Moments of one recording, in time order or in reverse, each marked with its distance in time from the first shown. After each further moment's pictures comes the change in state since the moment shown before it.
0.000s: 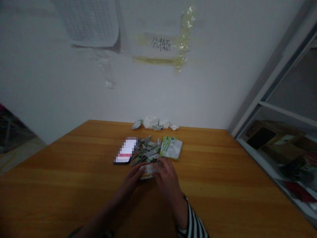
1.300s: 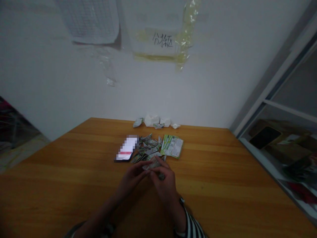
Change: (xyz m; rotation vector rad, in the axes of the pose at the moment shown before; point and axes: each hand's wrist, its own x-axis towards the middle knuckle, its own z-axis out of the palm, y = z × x) left_hand -0.003 0.007 0.000 0.268 -0.057 0.263; right_hand -0.004 -0.015 0.009 0.574 0.096 0.376
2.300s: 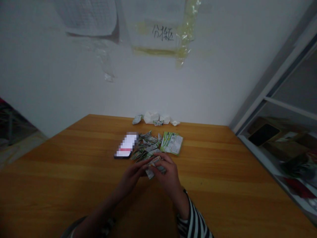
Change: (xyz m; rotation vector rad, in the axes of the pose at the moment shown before) left_hand -0.008 0.009 0.005 -0.122 -0.075 -0.017; right_hand 0.013 -0.007 -0.016 -0.098 -0.076 -0.263
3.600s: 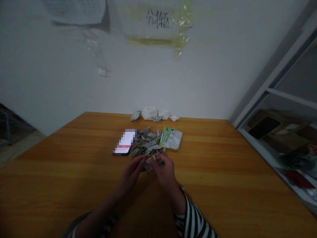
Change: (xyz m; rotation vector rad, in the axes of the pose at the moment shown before) left_hand 0.000 -0.007 0.008 0.044 0.071 0.079; right_hand -0.006 0.011 0.019 0.244 0.099 0.394
